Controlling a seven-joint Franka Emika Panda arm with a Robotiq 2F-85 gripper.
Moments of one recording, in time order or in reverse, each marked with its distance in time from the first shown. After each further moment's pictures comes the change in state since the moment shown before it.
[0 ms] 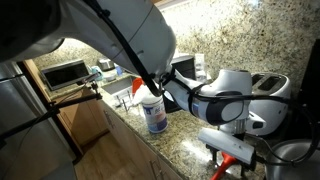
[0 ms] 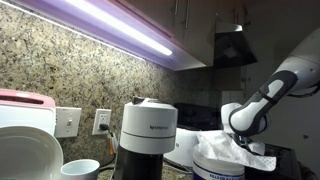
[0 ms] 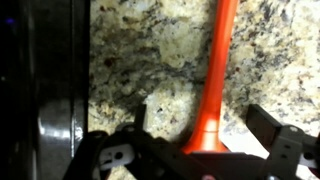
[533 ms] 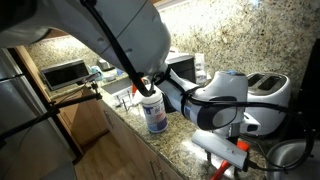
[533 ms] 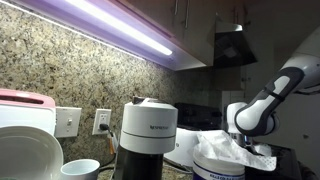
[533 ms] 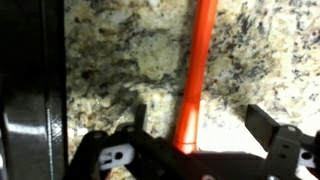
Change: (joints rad) arm -0.030 -0.058 0.038 -0.116 0.034 0.085 -0.027
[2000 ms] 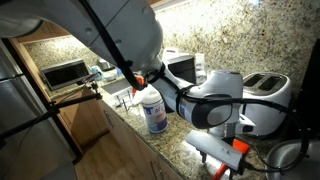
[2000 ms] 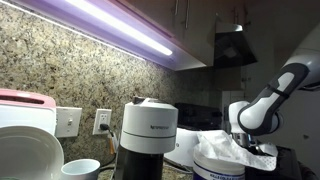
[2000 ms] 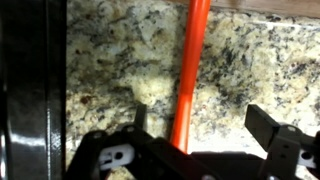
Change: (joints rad) arm 0.032 -0.046 -0.032 -0.062 -0.003 -0.031 -0.001
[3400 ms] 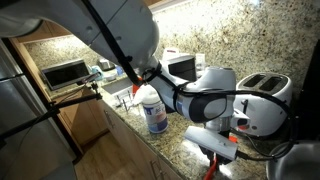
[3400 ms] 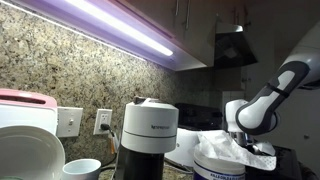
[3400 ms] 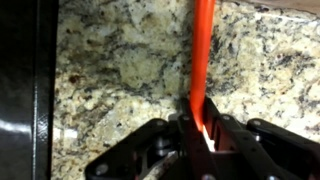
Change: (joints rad) arm 0.029 -0.005 0.001 0.007 -0.029 0.000 0.001
